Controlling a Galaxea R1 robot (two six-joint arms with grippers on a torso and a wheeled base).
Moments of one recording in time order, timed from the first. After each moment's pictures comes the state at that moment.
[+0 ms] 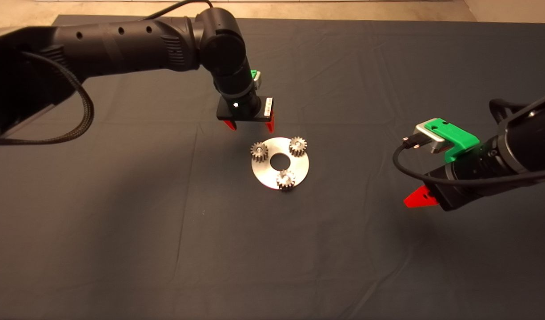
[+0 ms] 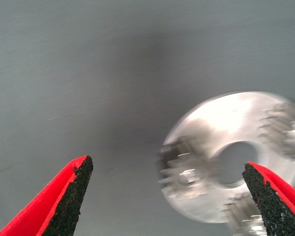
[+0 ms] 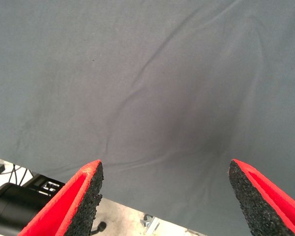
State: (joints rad) left arm -0.49 2.75 -1.46 0.28 1.35 -1.20; right arm 0.59 2.26 -0.54 -0.14 -1.53 1.37
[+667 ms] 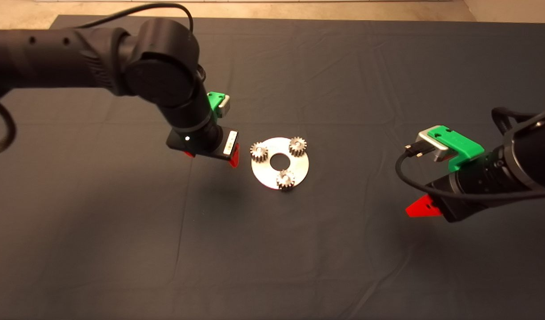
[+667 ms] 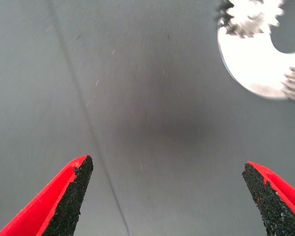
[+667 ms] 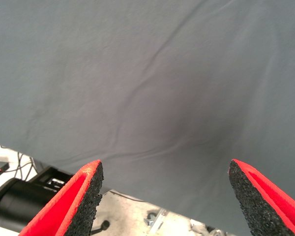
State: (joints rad) left arm -0.56 2.51 -0.88 0.28 1.52 -1.44; right arm 0.59 2.27 -0.47 -0.14 -1.53 1.46
